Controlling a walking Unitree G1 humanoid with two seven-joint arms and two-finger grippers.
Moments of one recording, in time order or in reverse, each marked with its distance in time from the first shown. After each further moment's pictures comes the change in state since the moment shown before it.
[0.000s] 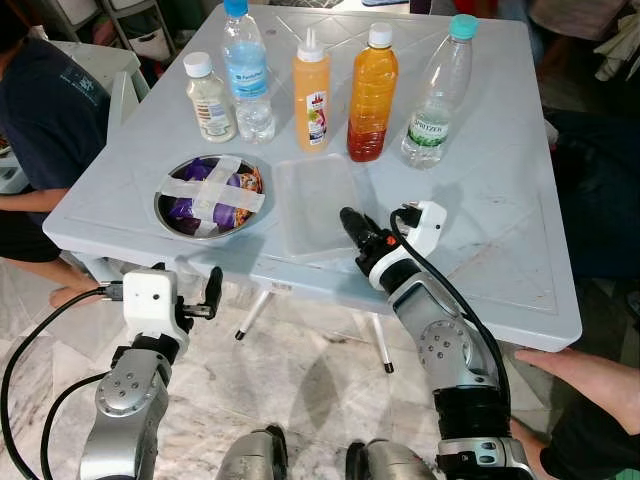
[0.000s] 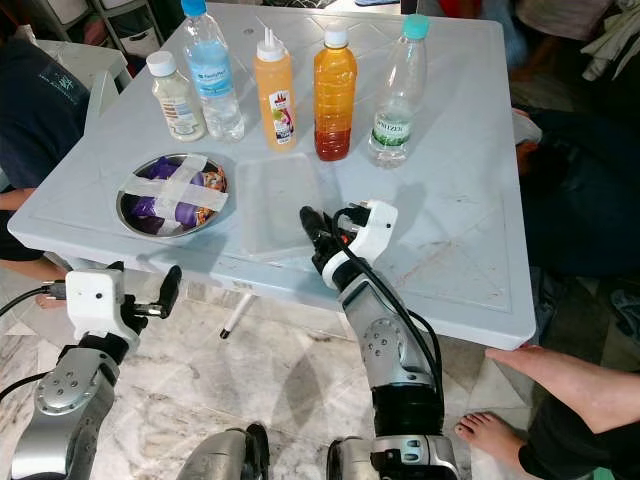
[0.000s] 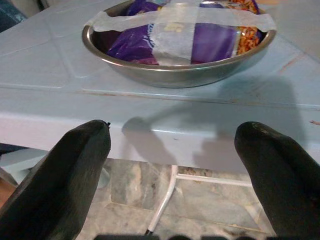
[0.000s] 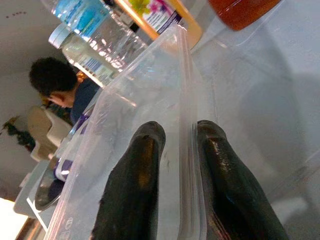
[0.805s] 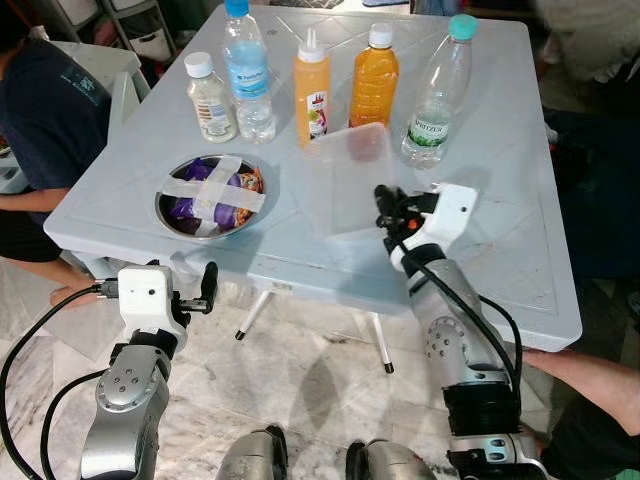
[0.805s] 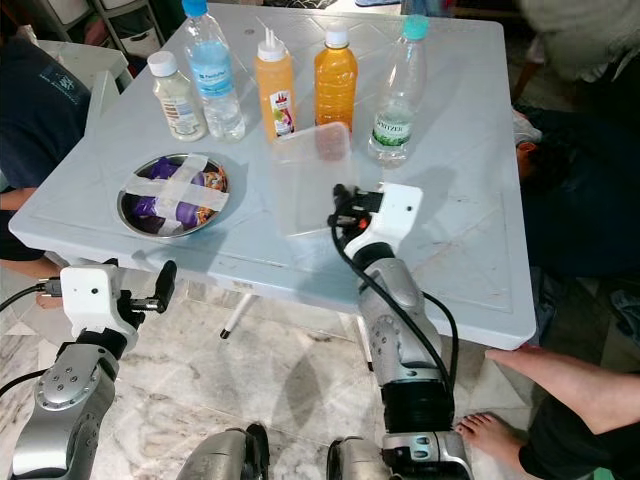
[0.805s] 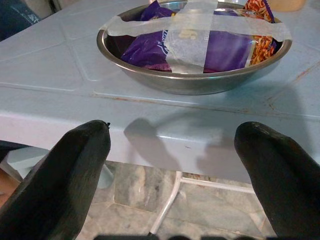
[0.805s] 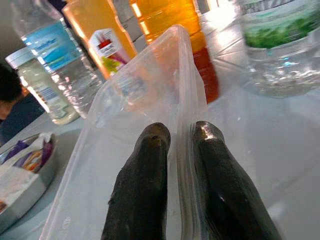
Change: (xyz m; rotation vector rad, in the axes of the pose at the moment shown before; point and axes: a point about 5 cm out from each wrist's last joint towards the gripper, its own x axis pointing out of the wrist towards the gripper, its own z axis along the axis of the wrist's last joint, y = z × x) left arm 0.003 0.001 0.003 -0.013 -0.007 0.036; right arm -0.003 -0.007 0.031 -0.319 -0.177 -0.128
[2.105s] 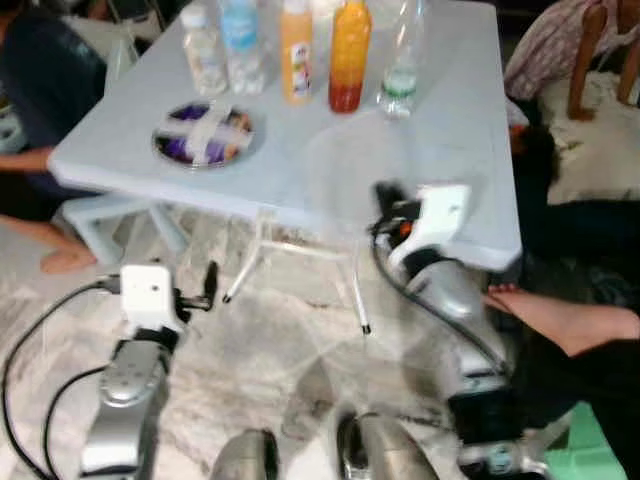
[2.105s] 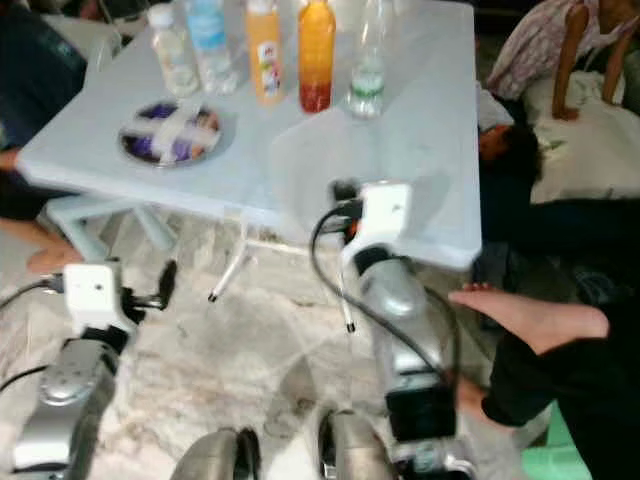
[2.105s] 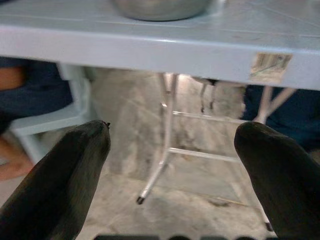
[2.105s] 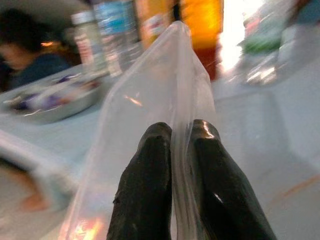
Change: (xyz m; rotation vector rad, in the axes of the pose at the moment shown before) left arm 0.005 0.002 0.001 0.012 0.004 0.011; right arm -0.007 0.016 -0.007 -0.228 -0.023 0.123
